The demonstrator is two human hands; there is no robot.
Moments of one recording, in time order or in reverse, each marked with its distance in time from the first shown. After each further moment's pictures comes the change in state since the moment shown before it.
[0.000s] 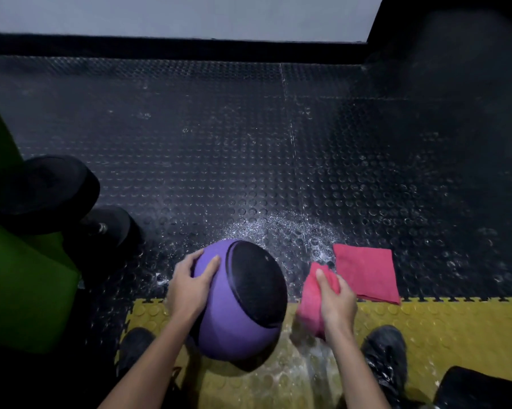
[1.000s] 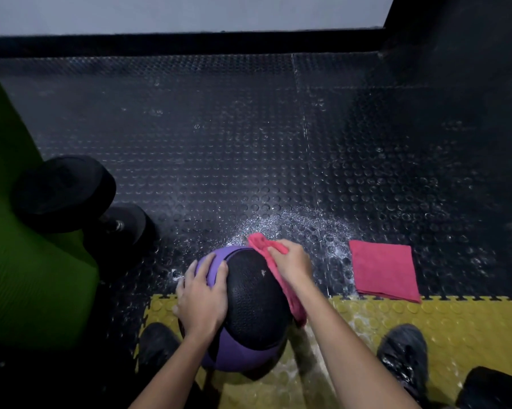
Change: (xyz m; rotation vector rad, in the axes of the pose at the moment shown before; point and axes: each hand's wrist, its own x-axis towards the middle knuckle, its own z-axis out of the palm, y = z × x) left_hand -0.020 -0.004 -0.002 0.295 0.115 0.035; right_hand -0.001 -0.054 0.085 -0.454 -0.433 -0.186
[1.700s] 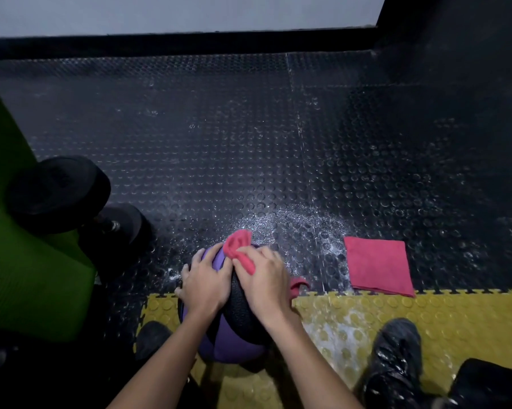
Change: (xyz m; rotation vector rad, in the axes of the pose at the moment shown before) left_hand 0.010 0.022 0.000 0.132 -0.112 0.016; right_hand -0.067 -0.018 0.017 -0.140 0.187 -0.453
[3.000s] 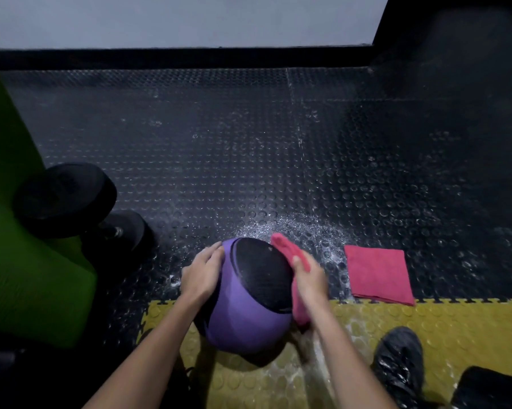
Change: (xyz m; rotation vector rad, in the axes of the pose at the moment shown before) left_hand 0.036 -0.010 -0.010 -0.232 -0.143 0.073; right_hand 0.018 0.069 -0.009 0.307 0.137 0.417
